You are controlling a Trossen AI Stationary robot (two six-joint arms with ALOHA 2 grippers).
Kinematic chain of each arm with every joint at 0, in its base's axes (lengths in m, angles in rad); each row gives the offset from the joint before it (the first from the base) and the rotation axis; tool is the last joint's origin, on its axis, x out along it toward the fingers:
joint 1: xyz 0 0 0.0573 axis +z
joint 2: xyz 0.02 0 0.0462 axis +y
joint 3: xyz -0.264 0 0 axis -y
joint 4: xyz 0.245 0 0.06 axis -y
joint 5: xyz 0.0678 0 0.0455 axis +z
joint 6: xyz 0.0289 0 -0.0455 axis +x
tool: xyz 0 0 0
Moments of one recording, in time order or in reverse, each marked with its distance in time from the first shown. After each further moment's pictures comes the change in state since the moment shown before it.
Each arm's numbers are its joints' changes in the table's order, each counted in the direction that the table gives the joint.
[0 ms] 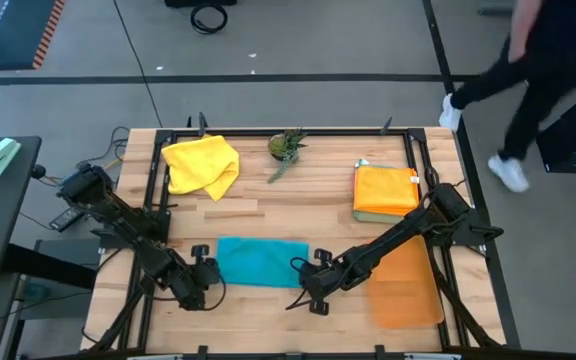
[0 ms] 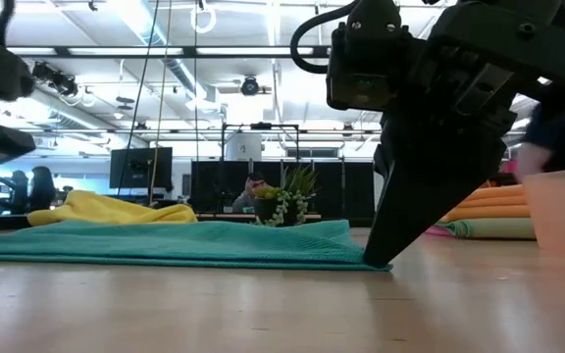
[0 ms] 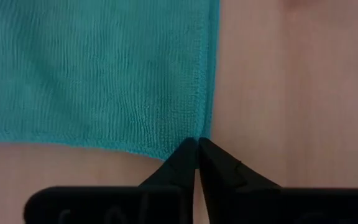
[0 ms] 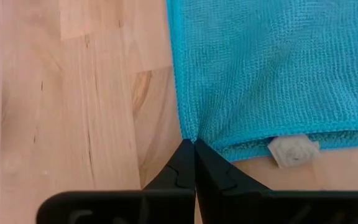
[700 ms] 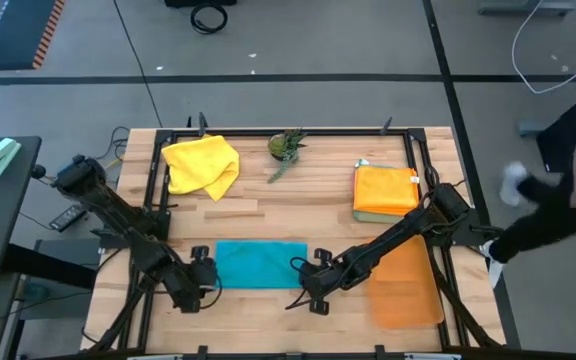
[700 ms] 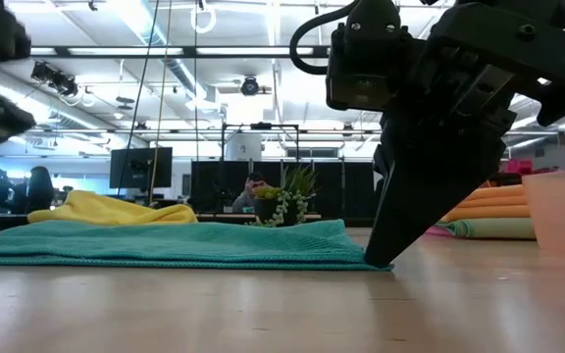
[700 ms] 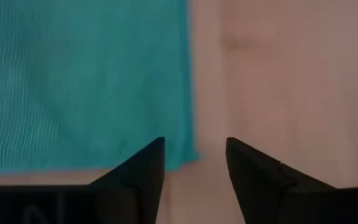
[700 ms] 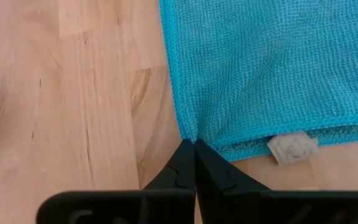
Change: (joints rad) left arm 0.002 -0.119 0.005 0.012 -0.033 0.048; right arm -0.008 0.002 -0.002 -0.015 -0.003 -0.012
